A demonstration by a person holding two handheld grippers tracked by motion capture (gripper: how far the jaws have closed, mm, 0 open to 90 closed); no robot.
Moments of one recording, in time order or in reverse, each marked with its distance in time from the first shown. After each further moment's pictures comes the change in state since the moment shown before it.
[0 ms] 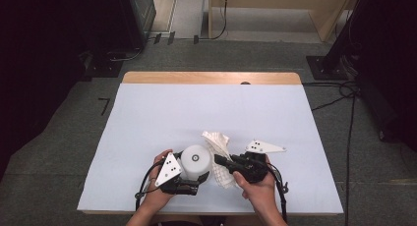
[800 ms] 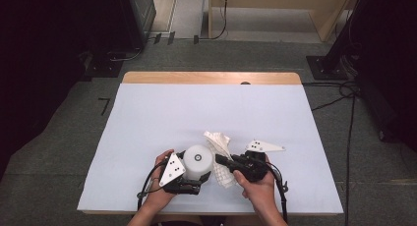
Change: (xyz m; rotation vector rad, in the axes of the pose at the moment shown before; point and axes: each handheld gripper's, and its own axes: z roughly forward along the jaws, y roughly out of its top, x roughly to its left) left arm -0.002 -0.002 0.006 0.015 0.022 0.017; right arm -0.011 -0.007 0.006 0.017 -0.017 0.034
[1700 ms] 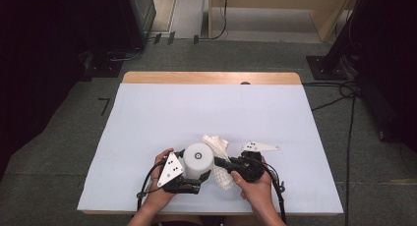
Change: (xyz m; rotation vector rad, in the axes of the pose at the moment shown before) left arm 0.001 0.003 -0.001 -0.029 0.004 0.001; right arm -0.010 -0.010 0.013 0.069 -0.025 0.047
